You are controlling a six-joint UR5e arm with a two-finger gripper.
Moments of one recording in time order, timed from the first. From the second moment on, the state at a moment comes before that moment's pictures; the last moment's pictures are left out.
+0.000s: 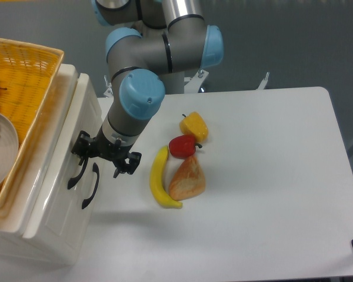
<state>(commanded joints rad) 2.24 -1.87 -1.56 -1.29 1.10 0.40</state>
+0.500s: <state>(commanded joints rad) 2.23 -1.86 -1.56 -1.29 1.10 0.37</state>
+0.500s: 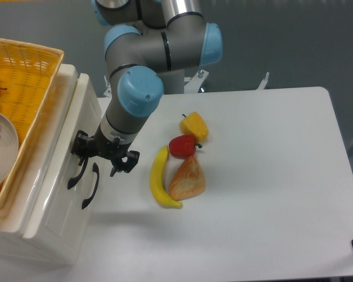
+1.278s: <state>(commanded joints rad) 2.23 -1.86 -1.56 -1.29 1.09 0.36</state>
